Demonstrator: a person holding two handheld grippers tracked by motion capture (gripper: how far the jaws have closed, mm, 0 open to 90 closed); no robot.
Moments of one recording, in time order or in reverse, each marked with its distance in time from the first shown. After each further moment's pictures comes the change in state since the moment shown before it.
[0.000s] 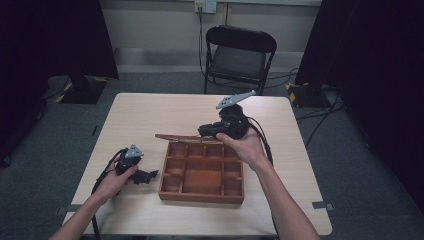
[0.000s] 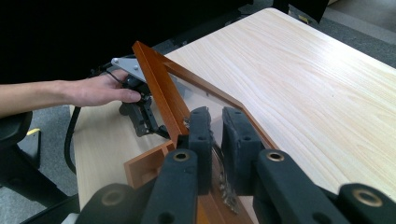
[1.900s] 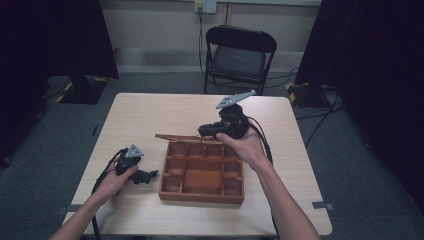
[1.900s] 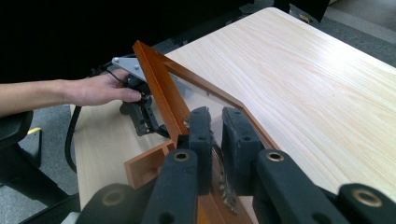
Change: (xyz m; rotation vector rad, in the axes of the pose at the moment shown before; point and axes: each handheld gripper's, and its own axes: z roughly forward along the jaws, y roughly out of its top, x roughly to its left) left arm 0.000 0.000 0.000 -0.002 0.000 -0.002; right arm 0.000 0.000 0.000 0.002 0.002 -0.002
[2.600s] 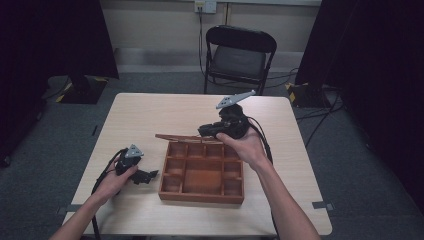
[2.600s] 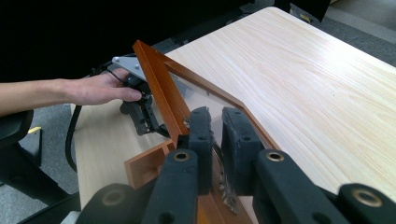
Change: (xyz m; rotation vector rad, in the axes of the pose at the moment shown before) left arm 0.000 0.000 0.000 0.000 0.000 0.000; right arm 0.000 0.000 0.000 0.002 0.004 -0.001
